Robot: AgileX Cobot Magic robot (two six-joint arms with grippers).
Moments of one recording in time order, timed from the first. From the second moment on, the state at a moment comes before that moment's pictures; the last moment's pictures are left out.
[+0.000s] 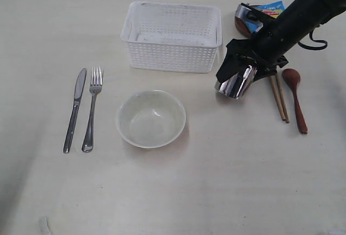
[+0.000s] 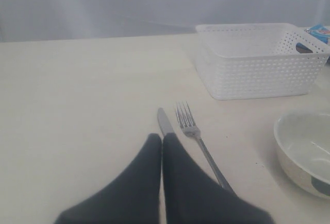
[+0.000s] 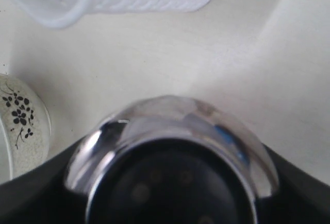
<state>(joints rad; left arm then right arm) -0.22 0.00 0.00 -0.17 0.34 0.11 0.10 2.10 -1.34 0.67 1.07 -0.67</state>
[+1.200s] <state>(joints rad) -0.22 0.00 0.00 -0.17 0.34 0.11 0.10 2.15 -1.40 0.67 1.06 -0.73</state>
